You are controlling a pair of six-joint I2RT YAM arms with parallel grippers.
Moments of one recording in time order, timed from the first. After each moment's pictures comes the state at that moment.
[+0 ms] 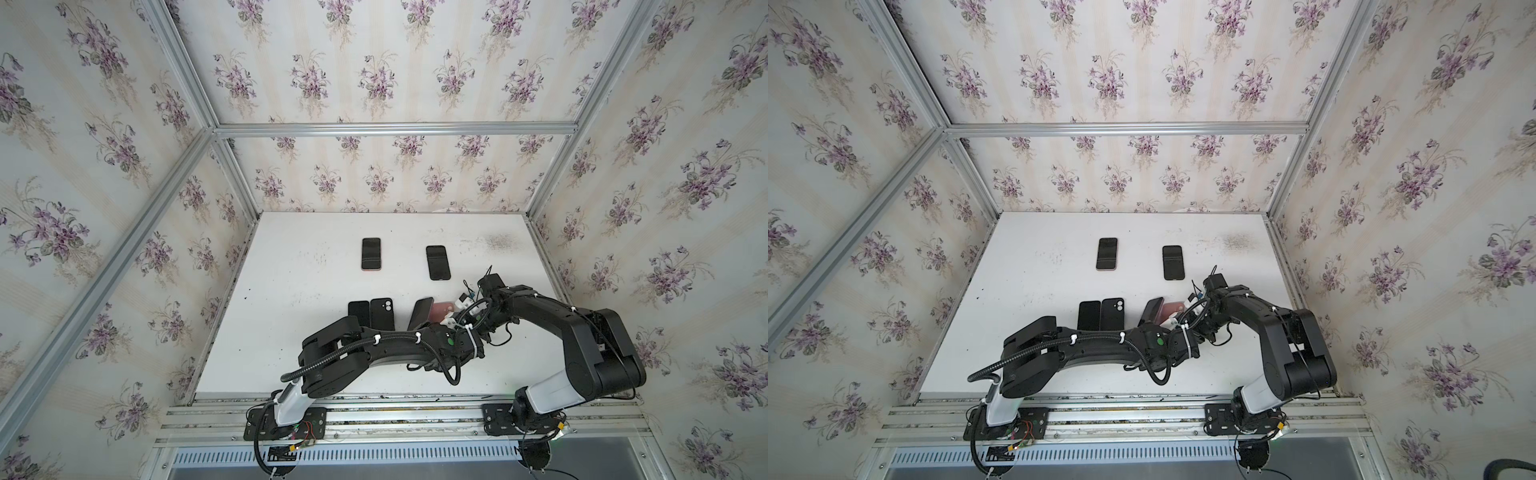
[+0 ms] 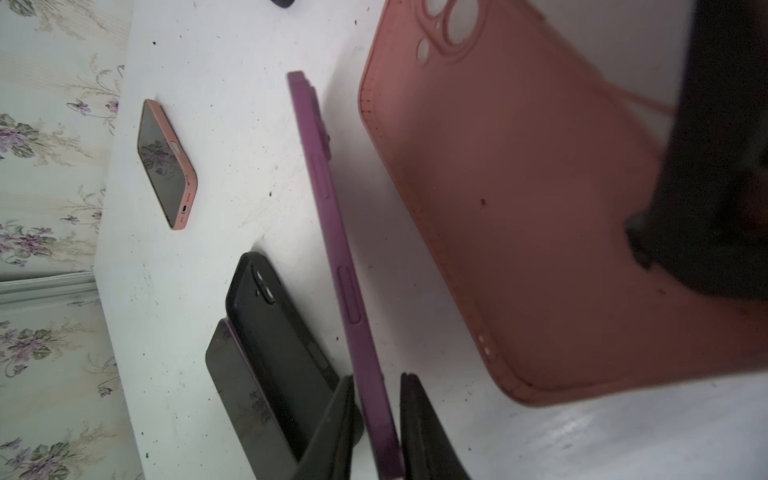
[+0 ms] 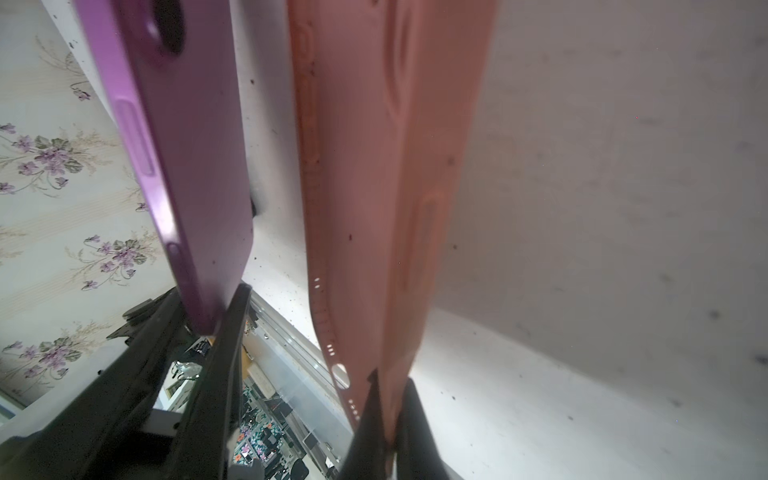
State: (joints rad) left arm -1.29 2.08 1.52 -0.89 -0.71 -0.33; right arm 0.19 1.53 0.74 -0.77 -0.71 0.29
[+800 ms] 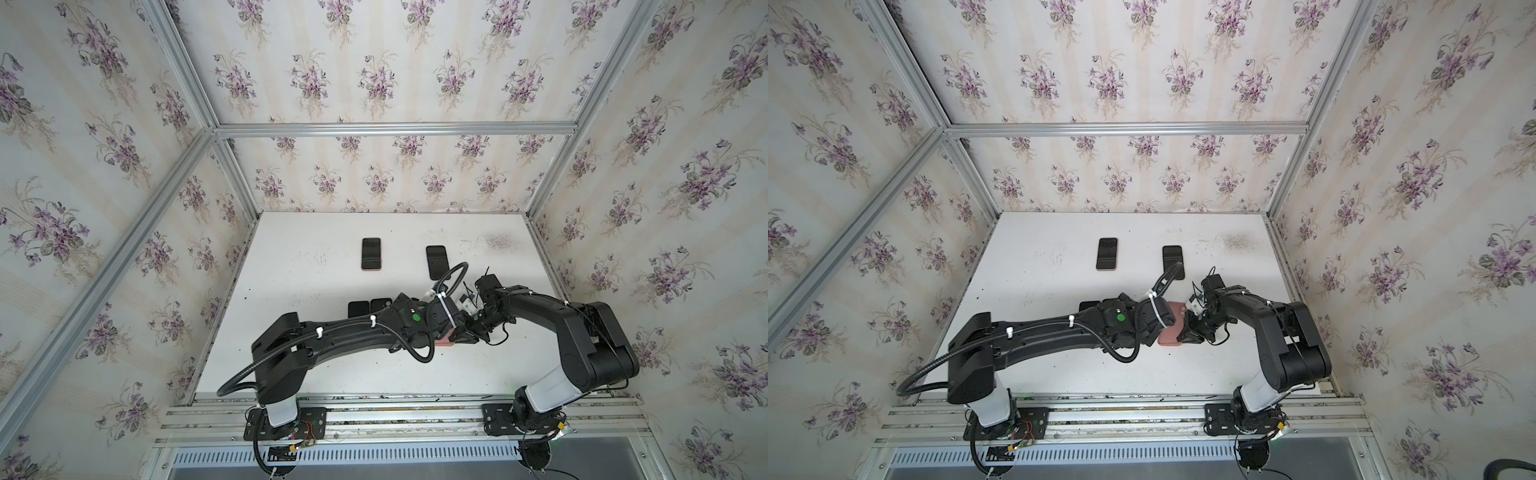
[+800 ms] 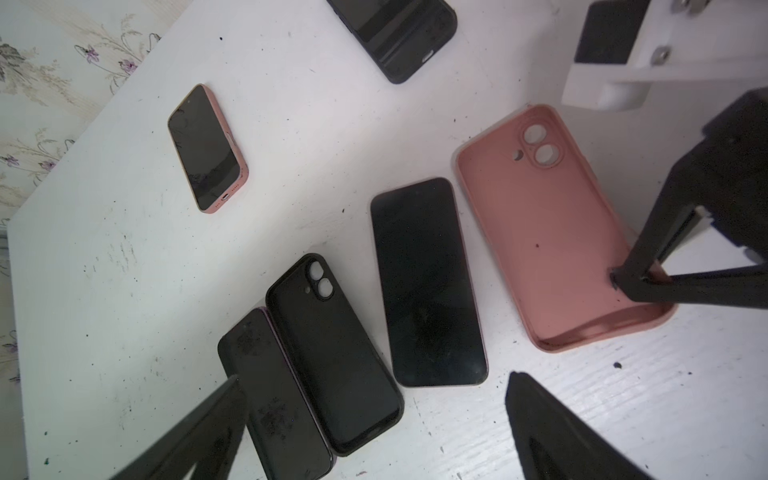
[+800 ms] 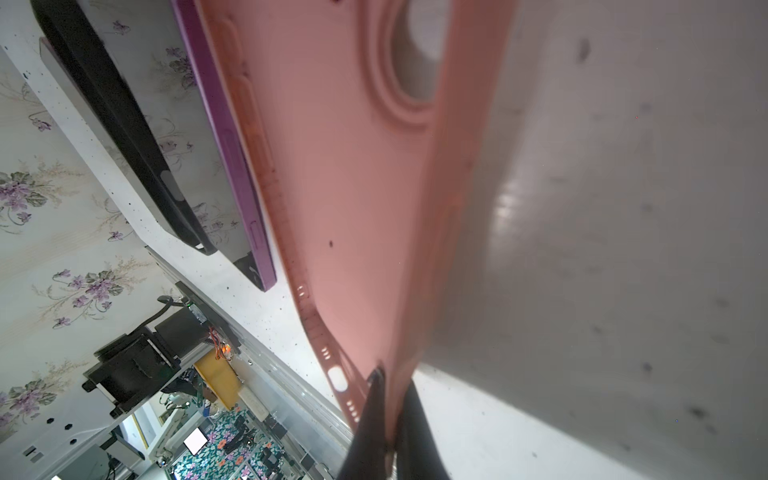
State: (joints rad) left arm -1.15 1.71 1.36 -0.80 -0.60 -0.39; right arm 0.20 1.59 0.74 -0.69 -0.66 0.35
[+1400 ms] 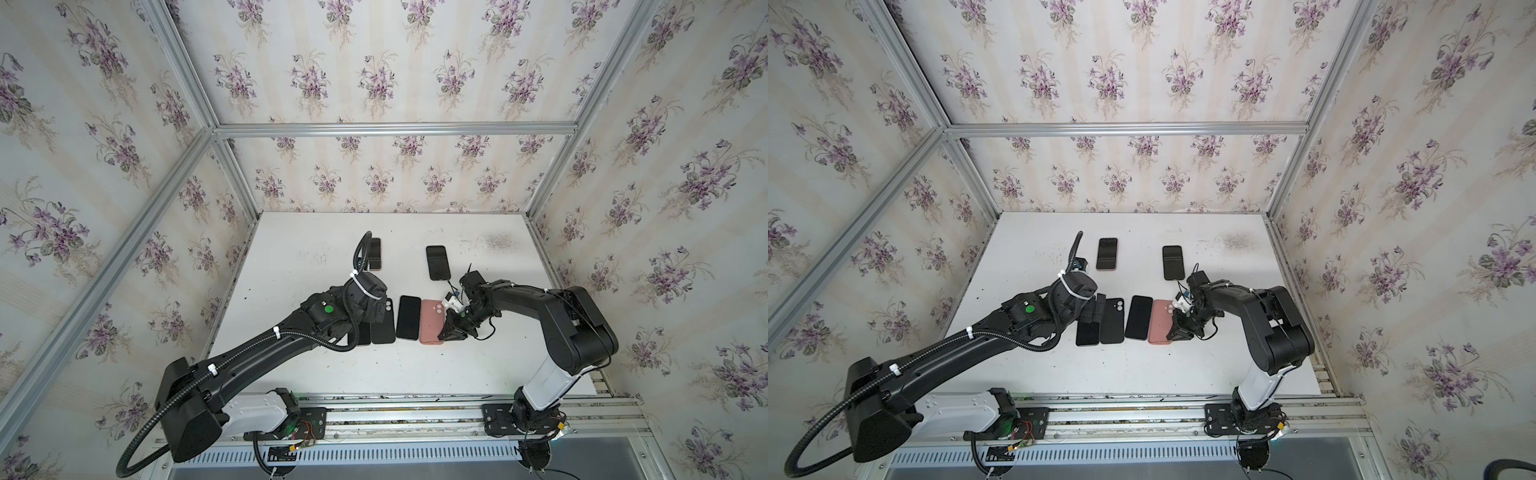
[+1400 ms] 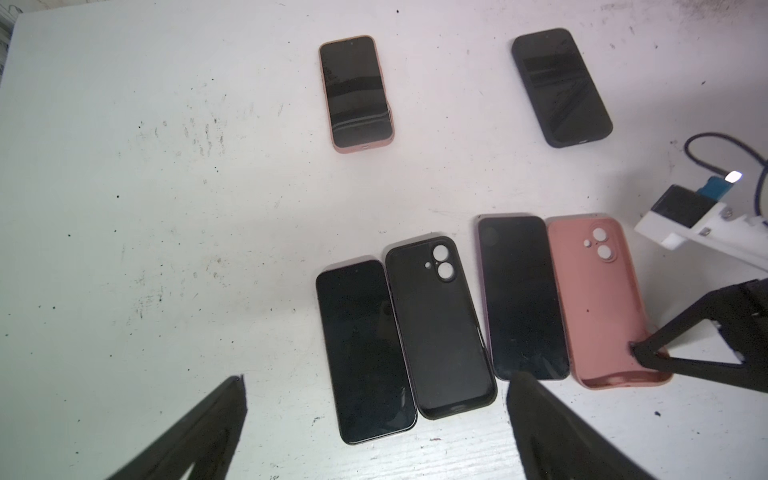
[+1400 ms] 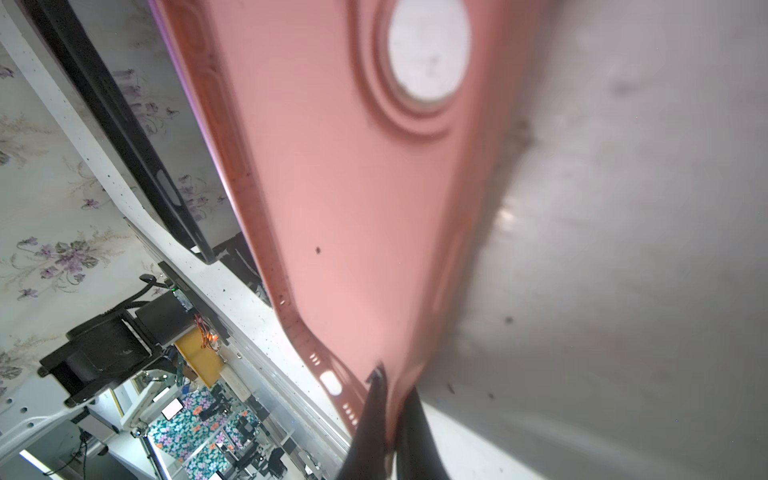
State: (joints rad) left arm -0.82 1.21 1.03 -0.75 -0.45 -0.53; right arm 0.30 1.73 0.85 -0.68 -0.66 0.31
